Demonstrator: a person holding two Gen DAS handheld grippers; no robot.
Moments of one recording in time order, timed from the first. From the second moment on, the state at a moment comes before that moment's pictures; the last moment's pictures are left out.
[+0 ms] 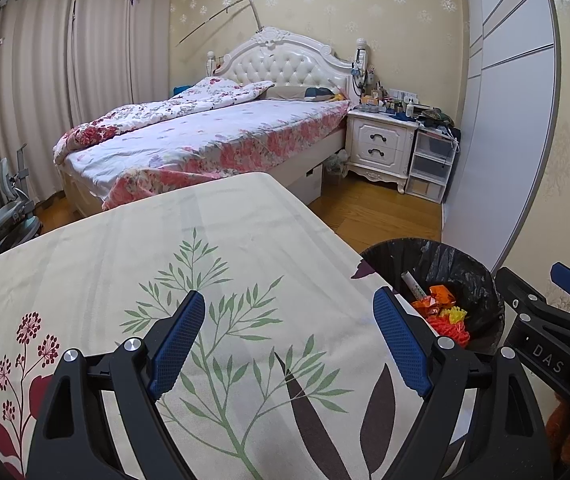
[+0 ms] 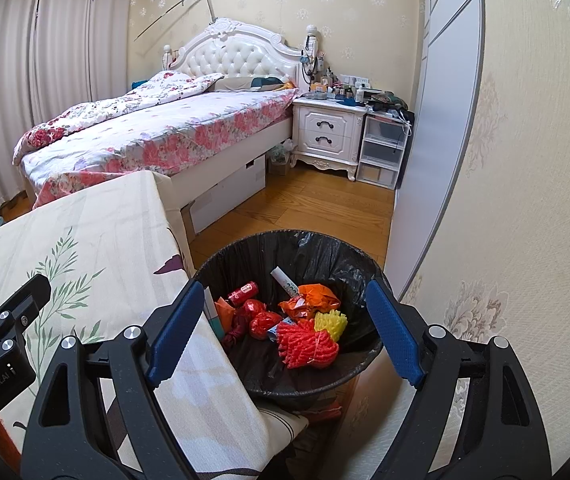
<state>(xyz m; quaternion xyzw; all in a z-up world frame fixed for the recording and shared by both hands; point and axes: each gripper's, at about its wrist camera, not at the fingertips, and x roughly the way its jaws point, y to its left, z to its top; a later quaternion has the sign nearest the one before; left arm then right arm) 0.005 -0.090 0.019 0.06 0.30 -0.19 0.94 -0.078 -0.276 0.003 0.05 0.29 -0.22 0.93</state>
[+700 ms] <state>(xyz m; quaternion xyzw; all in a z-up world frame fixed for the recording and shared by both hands) -0.003 -0.096 0.013 0.06 0.29 -0.19 0.94 -0.078 -0.275 0.004 0.05 0.29 -0.22 0.93</state>
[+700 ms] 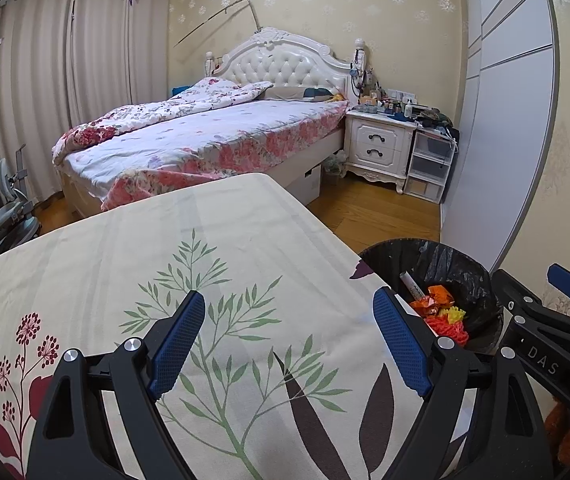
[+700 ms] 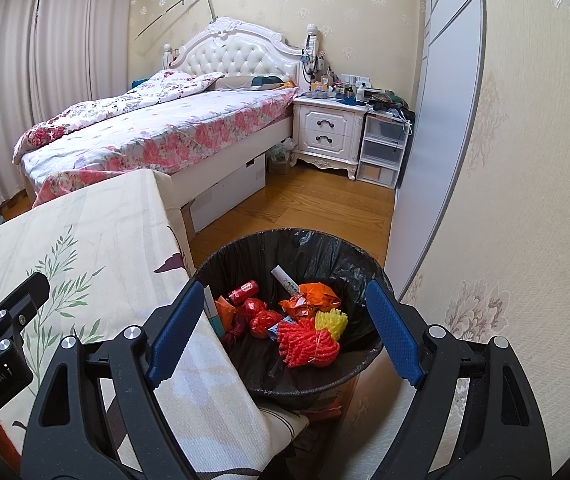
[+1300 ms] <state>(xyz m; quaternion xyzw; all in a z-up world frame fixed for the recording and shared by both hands) 0.002 -0.089 0.014 0.05 0.29 -0.19 0.94 -0.075 -0.271 -0.005 0.05 0.30 -0.22 0.93</state>
